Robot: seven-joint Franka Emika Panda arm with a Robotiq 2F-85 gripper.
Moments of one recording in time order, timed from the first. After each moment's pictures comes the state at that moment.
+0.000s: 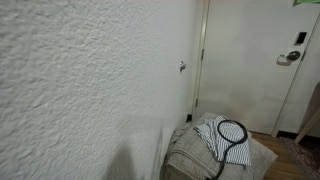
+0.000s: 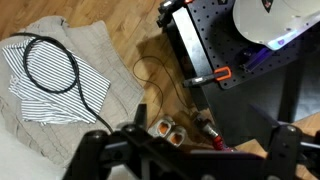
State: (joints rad) arm 0.36 -0.58 0.13 -2.56 -0.14 1.74 -0.70
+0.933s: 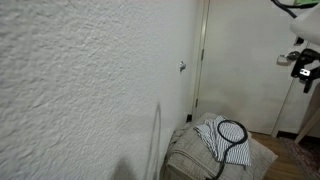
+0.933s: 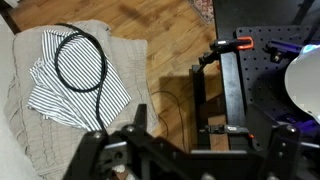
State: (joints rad) arm 0.35 -0.38 0.15 -2.58 -0.41 1.87 -0.86
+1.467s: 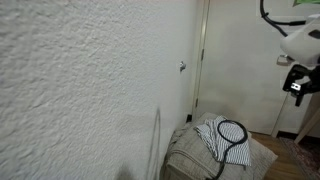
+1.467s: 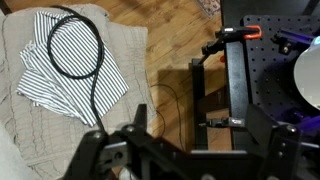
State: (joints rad) arm 0.35 -0.31 0.16 -2.60 -0.41 1.96 -0.86
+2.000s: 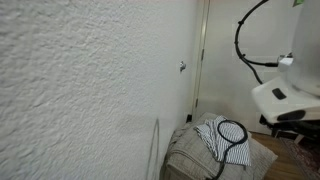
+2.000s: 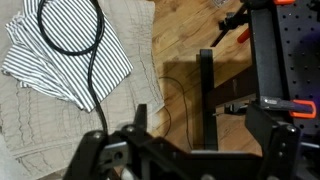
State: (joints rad) arm 0.33 -0.04 0.21 -2.57 -0.51 2.15 -0.67
